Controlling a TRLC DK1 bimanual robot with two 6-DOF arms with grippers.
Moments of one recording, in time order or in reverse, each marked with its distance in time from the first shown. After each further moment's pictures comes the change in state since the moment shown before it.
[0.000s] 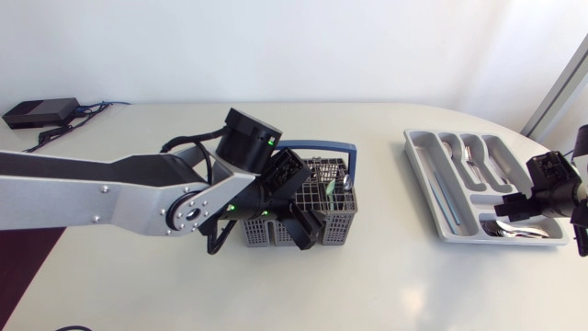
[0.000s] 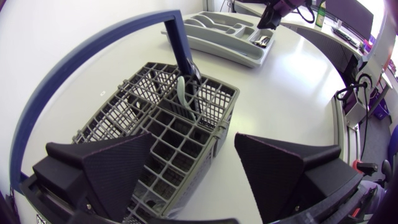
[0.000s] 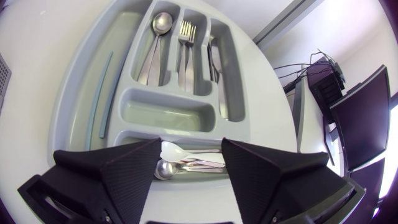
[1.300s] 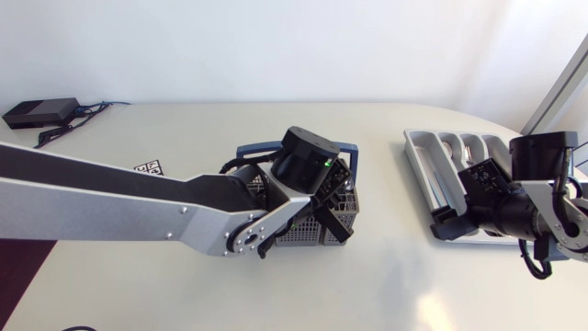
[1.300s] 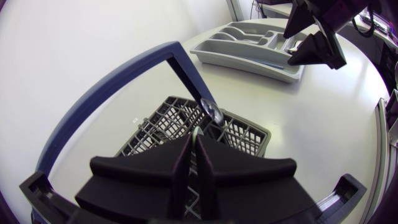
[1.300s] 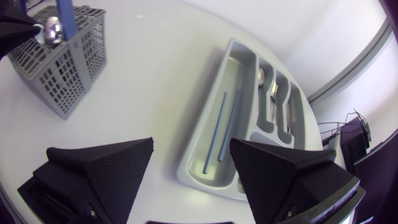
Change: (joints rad) left arm -0.151 0.167 0.093 0.211 -0.391 0.036; right arm 0.472 -0.317 -0.196 -0.080 -0.045 0.129
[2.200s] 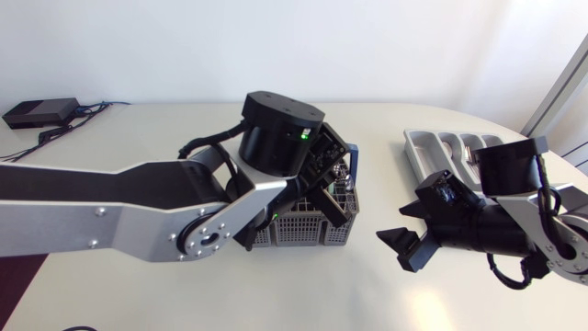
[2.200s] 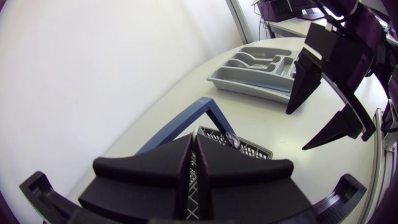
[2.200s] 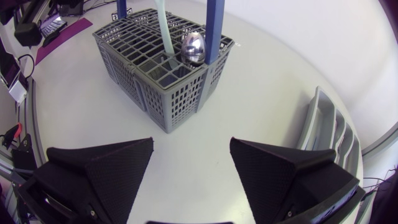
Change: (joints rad) left arm -0.022 -0.186 -0.034 -0.002 -0.069 0.082; right arm 0.255 -0.068 -0.006 -0.091 -0.296 0.026
